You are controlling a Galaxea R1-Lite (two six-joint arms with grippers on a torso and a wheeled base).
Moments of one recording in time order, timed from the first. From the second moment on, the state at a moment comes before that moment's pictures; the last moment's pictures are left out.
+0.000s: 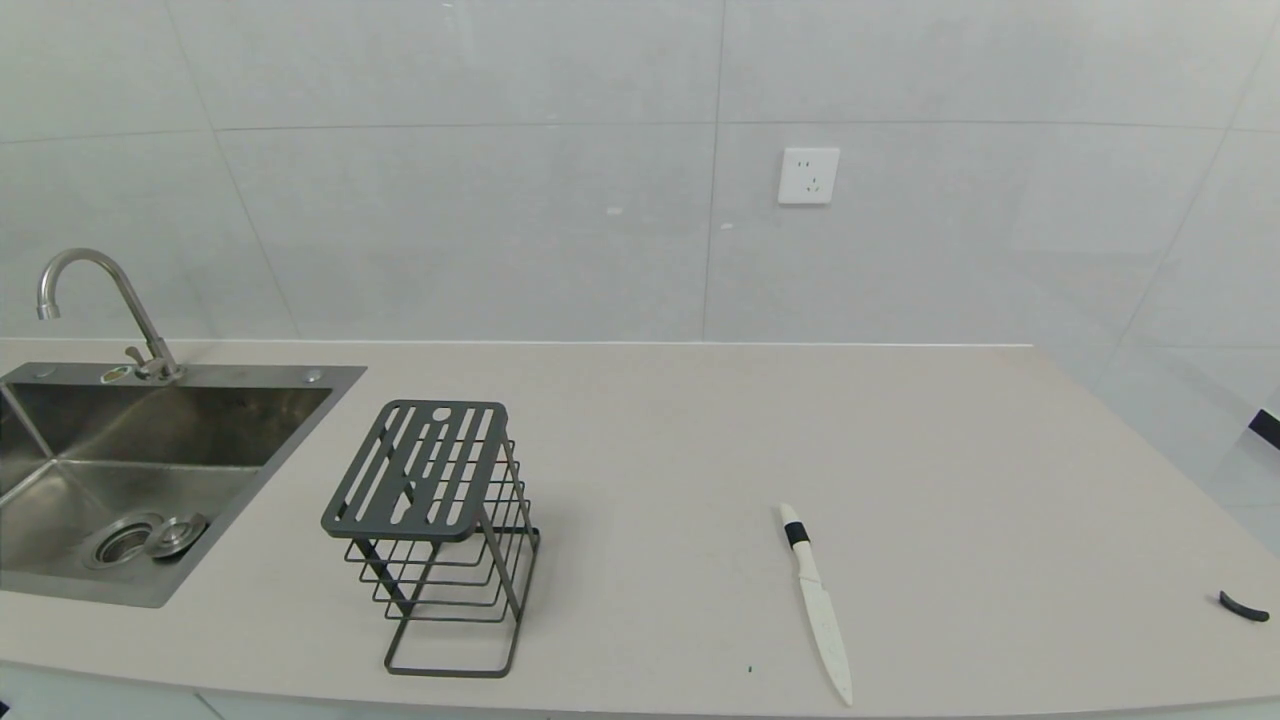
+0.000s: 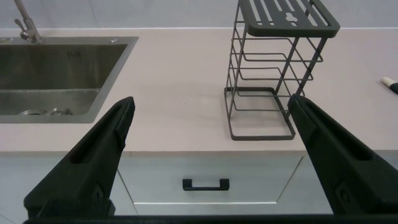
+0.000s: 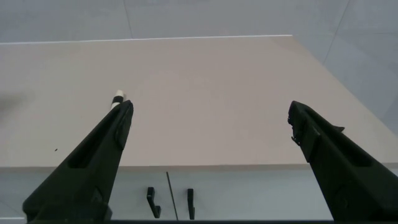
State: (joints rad) left arm 0.00 0.00 0.00 0.00 -0.05 0.00; right arm 0.00 0.02 0.00 0.01 -0.01 0.02
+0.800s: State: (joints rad) left arm 0.00 0.00 0.00 0.00 -0.05 0.01; right arm 0.00 0.02 -0.04 -0.14 0.13 0.01
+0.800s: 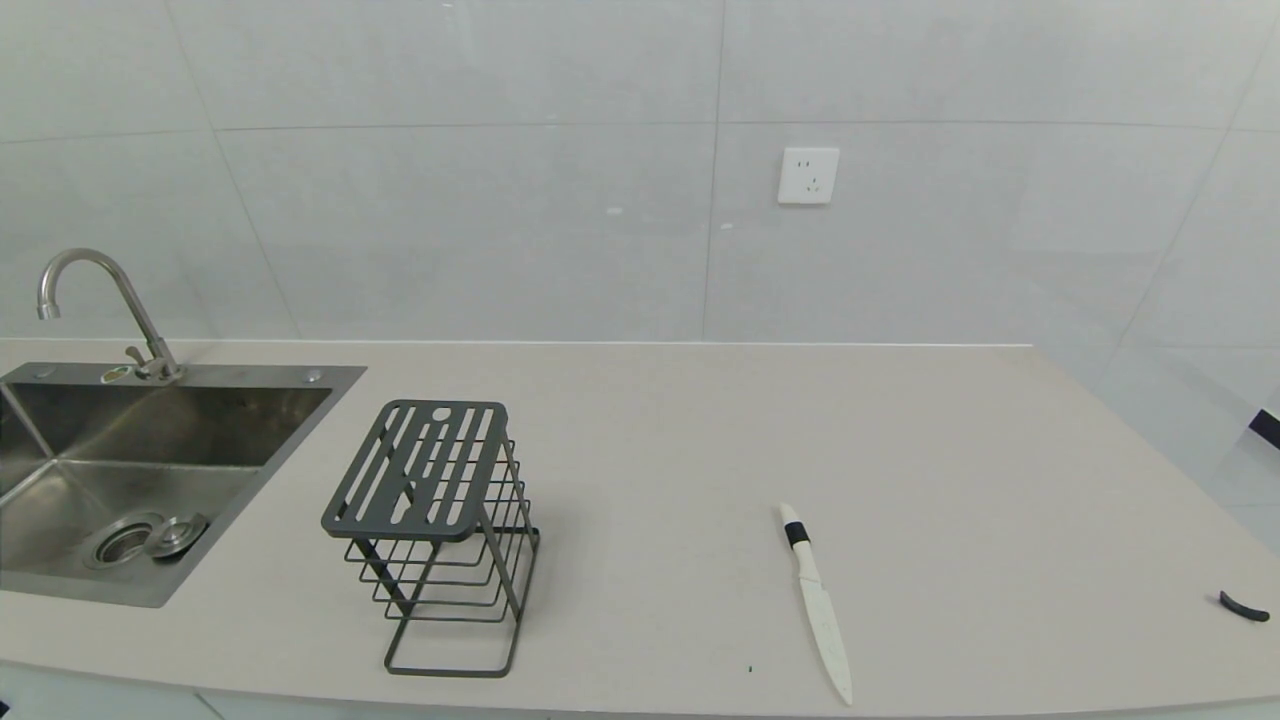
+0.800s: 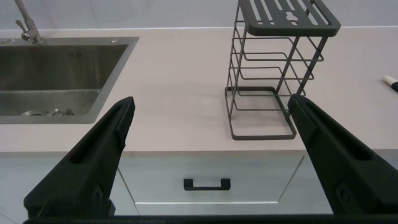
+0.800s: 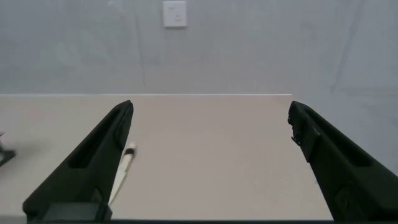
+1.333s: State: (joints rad) left arm 0.00 0.00 0.00 0.00 -0.05 0.01; right arm 0.01 0.23 -0.21 0.08 0.37 0.01
